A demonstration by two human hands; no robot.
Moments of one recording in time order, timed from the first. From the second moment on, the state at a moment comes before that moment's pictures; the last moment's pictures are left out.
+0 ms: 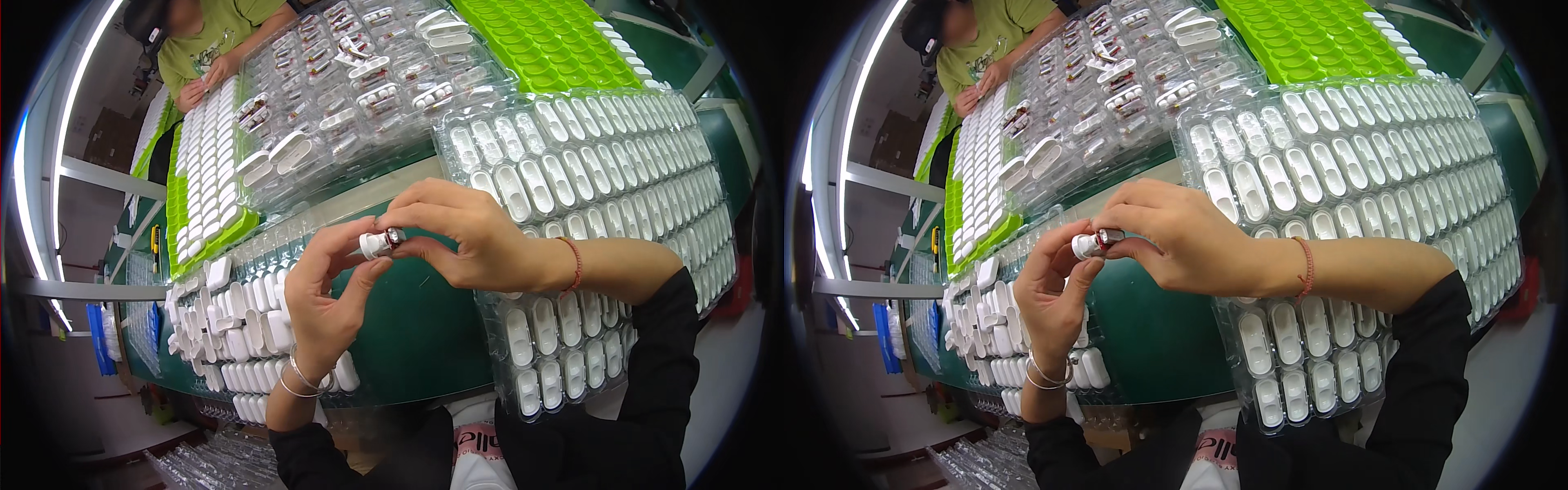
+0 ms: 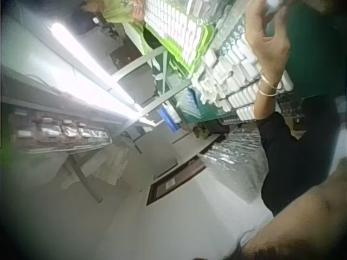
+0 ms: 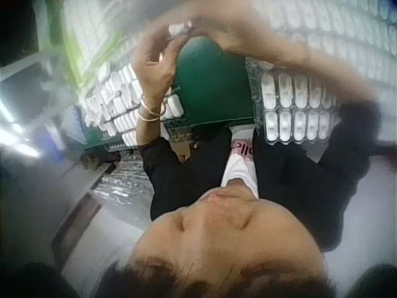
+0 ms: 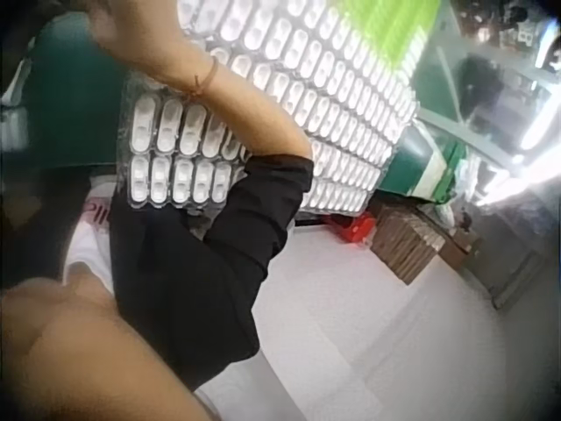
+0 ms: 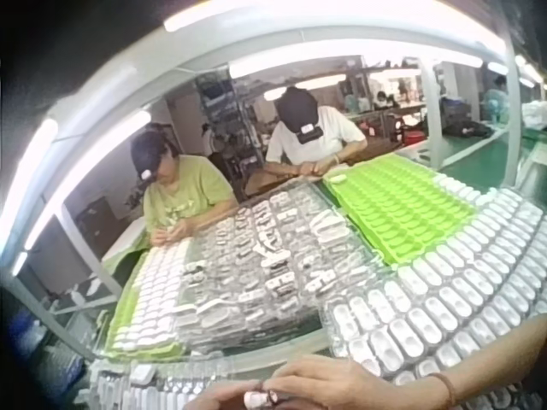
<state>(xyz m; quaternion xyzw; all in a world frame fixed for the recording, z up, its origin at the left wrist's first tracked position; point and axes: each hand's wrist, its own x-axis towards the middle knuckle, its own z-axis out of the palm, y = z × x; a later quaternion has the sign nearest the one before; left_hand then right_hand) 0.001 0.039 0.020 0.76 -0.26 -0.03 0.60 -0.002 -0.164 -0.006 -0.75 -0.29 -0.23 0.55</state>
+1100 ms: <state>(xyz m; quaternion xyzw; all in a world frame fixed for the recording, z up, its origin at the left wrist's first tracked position) 0.012 0.028 0.024 0.68 -0.23 -0.11 0.69 0.003 -0.173 0.016 -0.67 -0.17 0.03 0.72</state>
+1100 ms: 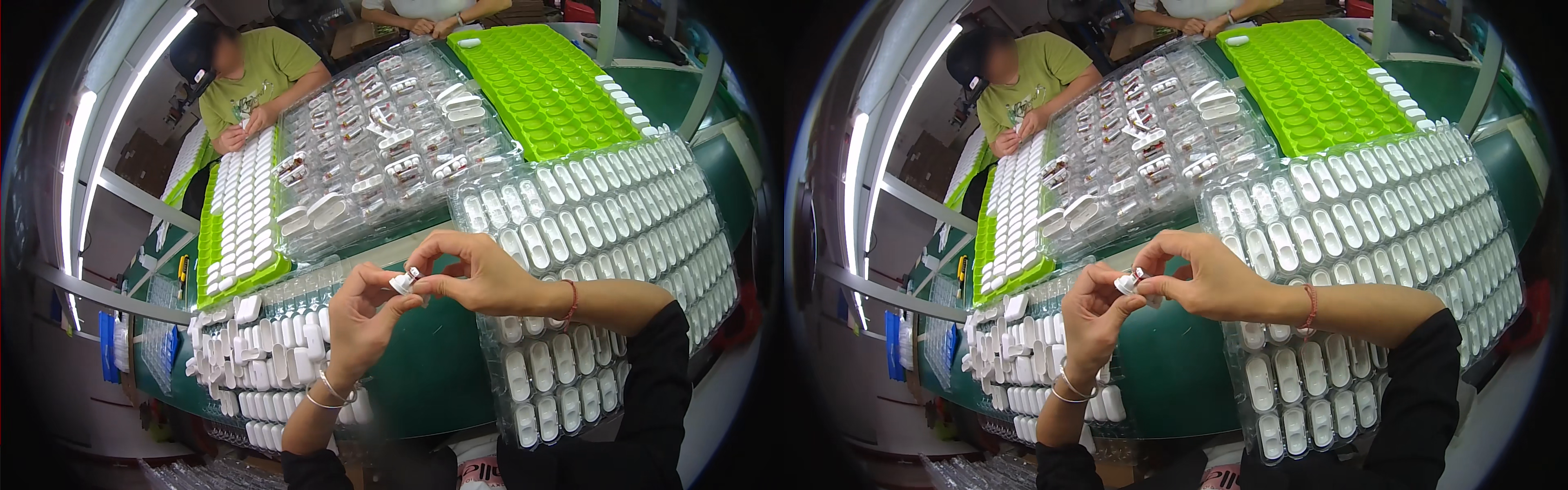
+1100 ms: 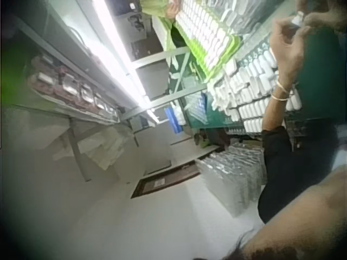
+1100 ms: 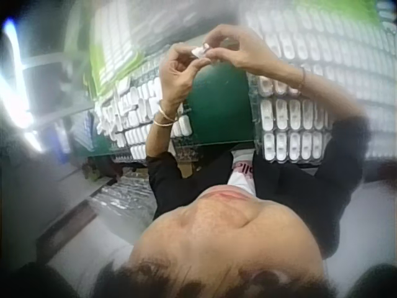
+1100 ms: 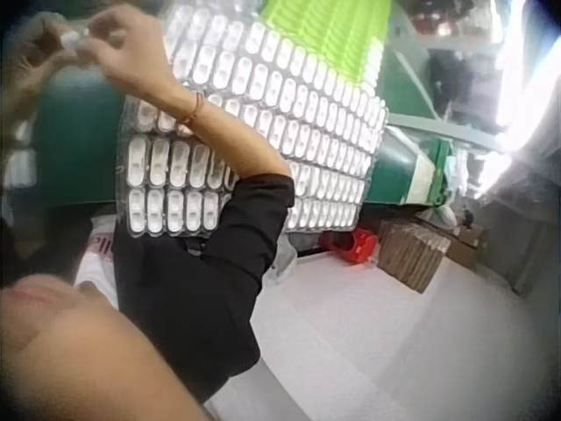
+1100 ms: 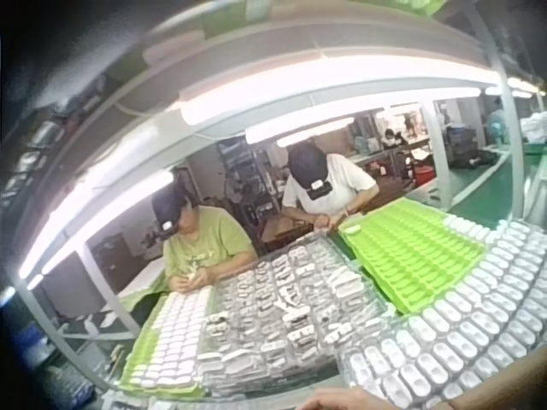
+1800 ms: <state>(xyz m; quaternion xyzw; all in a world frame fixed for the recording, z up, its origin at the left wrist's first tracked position) 0.016 0.029 0.020 0.65 -0.28 -0.16 0.69 0.002 -0.176 0.011 -0.68 -0.24 -0.03 0.69</state>
